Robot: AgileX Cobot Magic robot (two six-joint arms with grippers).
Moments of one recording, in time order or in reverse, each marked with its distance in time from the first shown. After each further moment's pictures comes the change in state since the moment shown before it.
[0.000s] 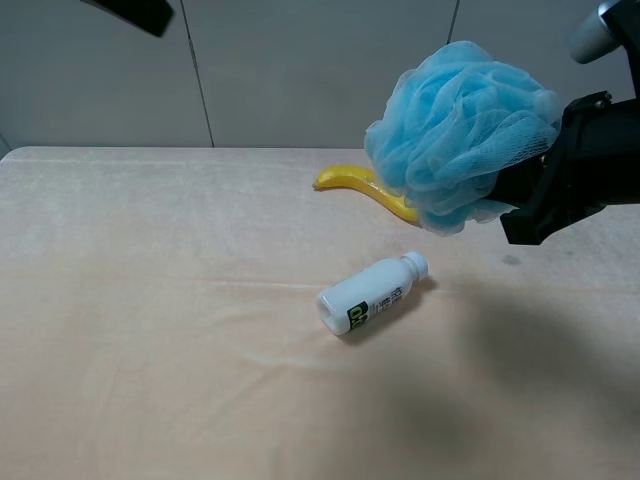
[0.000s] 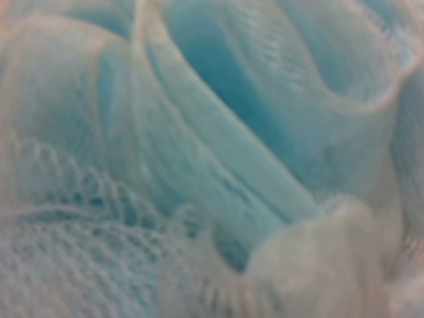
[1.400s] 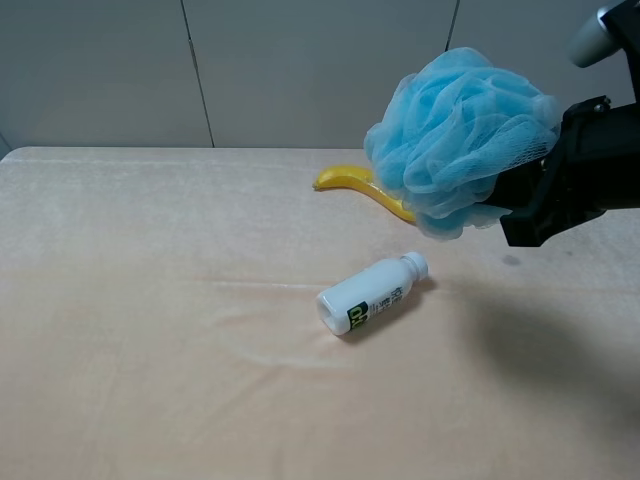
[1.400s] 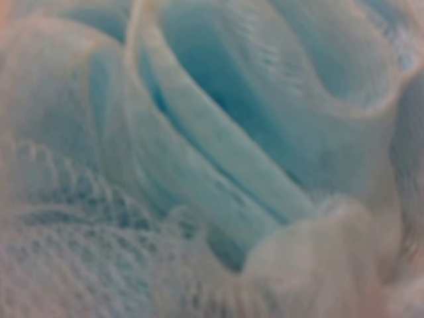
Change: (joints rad) left arm 0.000 -1.233 0.947 0.338 0.023 -0.077; right arm 0.000 0.000 0.000 0.000 0.023 0.035
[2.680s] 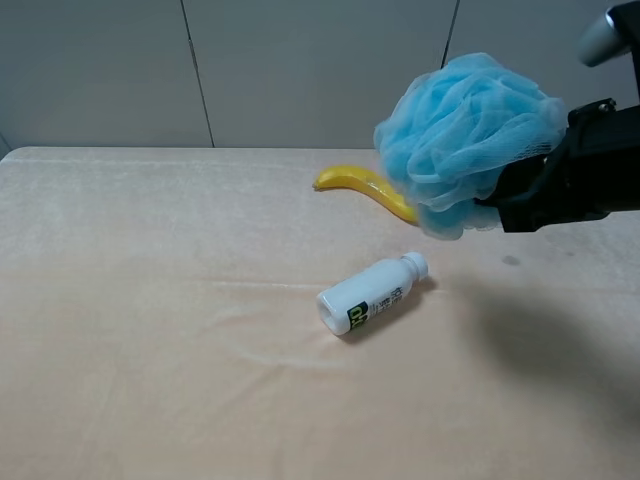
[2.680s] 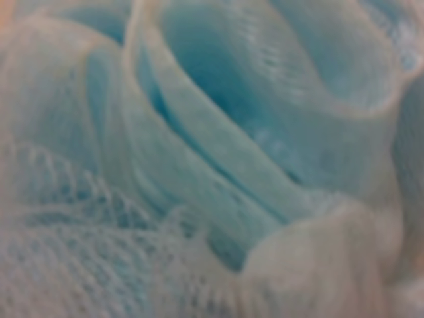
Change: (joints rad) left arm 0.252 -0.090 0.081 0.146 -0.102 -0.146; right arm 0.000 0.000 0.000 -0.080 0.006 0.235
